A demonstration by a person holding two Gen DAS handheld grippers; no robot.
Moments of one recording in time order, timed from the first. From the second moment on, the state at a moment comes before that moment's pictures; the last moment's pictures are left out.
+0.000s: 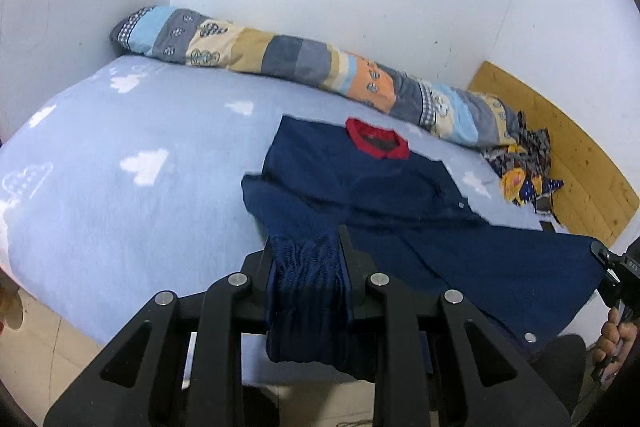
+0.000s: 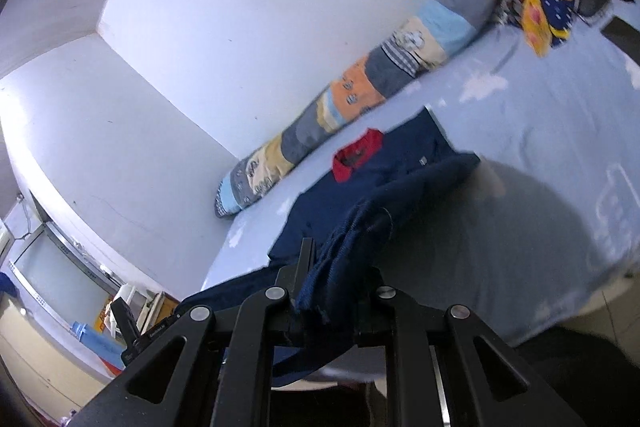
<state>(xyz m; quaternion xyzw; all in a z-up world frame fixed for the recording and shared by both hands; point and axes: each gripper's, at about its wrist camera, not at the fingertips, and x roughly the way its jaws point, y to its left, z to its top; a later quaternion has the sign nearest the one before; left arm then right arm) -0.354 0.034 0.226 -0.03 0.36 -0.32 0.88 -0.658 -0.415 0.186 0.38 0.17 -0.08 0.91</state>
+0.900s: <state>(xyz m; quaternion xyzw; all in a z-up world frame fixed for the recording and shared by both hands) -0.158 -0.107 0.255 -0.04 0.38 -0.29 0.88 -0.457 -0.536 0.258 0.35 0.16 -0.11 0.91</state>
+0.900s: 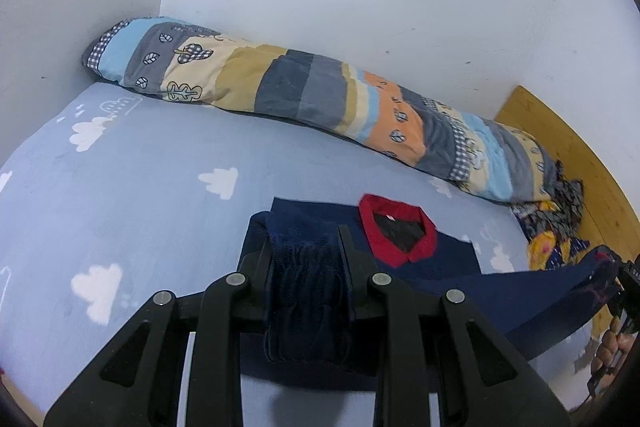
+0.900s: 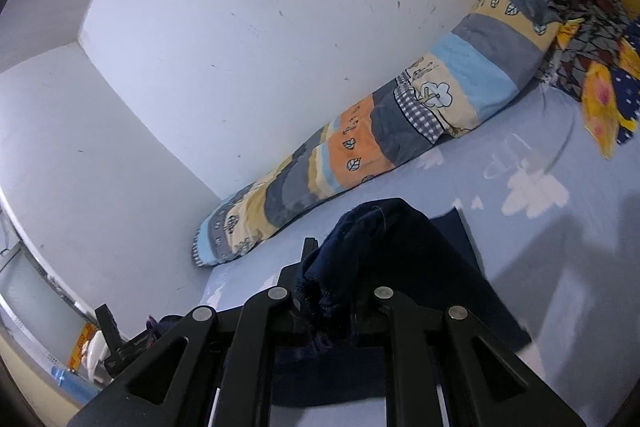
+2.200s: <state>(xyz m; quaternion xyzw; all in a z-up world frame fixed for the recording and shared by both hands) -0.057 -0.202 0.147 -0.03 0.45 -0.34 0.82 -0.287 -0.670 0.141 0.42 0.23 -0.17 0.86</state>
